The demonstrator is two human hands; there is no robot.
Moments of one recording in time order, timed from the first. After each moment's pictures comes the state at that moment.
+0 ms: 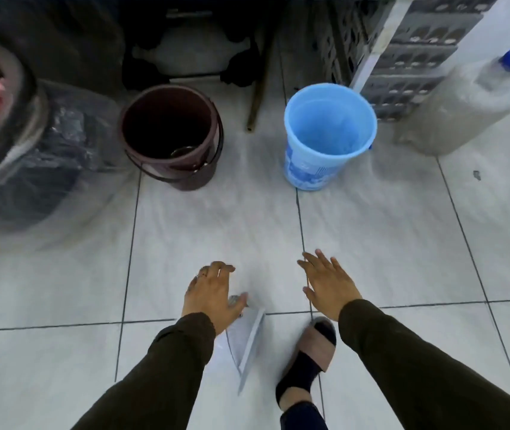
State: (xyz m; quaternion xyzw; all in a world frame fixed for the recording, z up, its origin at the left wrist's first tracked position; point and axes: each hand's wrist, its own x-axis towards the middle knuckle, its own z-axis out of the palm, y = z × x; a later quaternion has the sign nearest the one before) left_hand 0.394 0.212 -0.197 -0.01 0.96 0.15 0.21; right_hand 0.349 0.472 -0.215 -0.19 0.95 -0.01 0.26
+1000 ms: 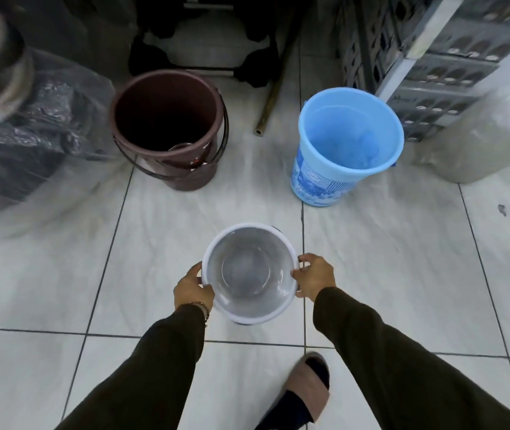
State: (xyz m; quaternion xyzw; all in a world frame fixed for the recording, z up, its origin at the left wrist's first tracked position) left_hand 0.337 0.218 -0.292 -0.42 0.75 0.47 0.17; right_hand 0.261 0.443 -0.297 0.25 0.83 -0.42 0.28
